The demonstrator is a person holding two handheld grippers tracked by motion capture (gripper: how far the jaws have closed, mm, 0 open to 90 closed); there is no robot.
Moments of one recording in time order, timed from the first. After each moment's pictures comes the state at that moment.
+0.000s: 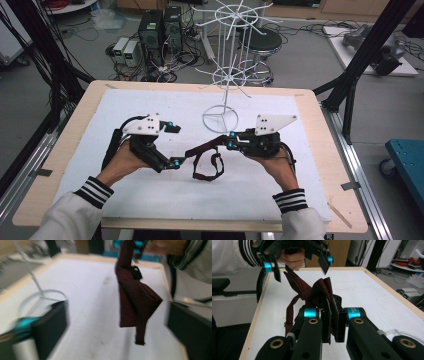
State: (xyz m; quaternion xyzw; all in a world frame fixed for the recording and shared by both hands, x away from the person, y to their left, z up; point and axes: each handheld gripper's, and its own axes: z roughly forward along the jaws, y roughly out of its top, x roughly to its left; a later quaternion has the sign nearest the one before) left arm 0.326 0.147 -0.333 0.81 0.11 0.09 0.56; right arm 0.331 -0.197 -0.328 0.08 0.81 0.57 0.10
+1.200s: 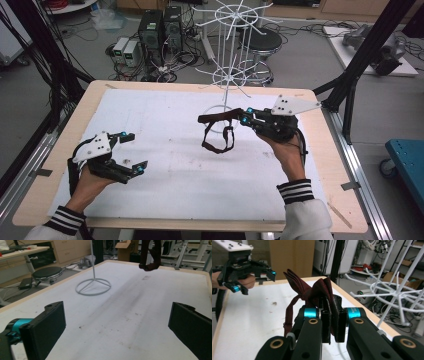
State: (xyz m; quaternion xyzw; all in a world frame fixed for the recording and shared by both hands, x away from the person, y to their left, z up) left arm 0.289 0.247 -0.385 0.76 0.21 0.20 0.59; right arm 0.337 -0.220 -0.284 0.17 0.77 0.58 0.20
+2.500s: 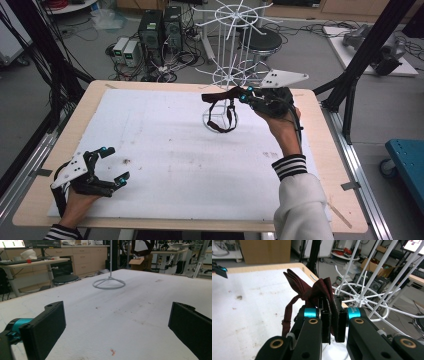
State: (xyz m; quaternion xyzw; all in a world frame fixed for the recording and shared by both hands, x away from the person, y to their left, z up) left arm 0.264 0.298 -0.445 0.69 0.24 0.24 0.64; right arm 0.378 -0.204 -0.250 0.21 0.80 0.49 0.26
